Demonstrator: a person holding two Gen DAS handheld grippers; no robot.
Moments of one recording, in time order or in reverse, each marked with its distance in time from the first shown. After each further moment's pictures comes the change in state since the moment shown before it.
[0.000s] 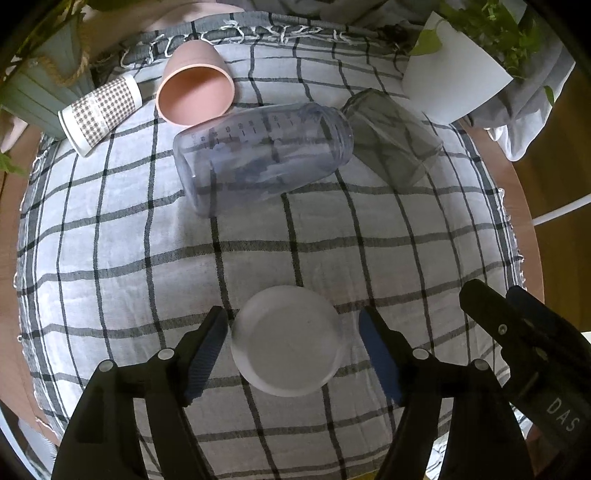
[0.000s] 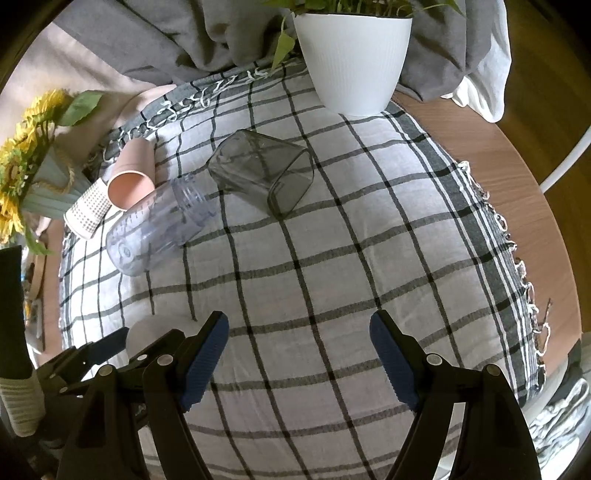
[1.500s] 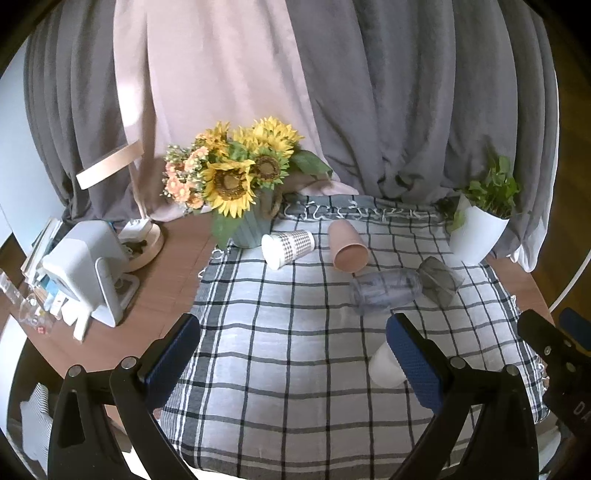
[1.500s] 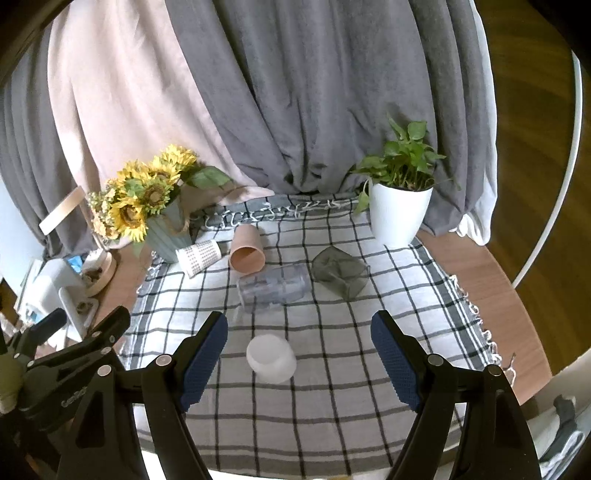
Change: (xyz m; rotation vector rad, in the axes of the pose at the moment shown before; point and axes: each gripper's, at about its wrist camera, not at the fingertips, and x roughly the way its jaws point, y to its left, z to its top) left arm -0.203 0.072 -0.116 -0.125 -0.641 0.284; right arm -0.169 0.078 -0.088 -0.191 -0.473 0.071
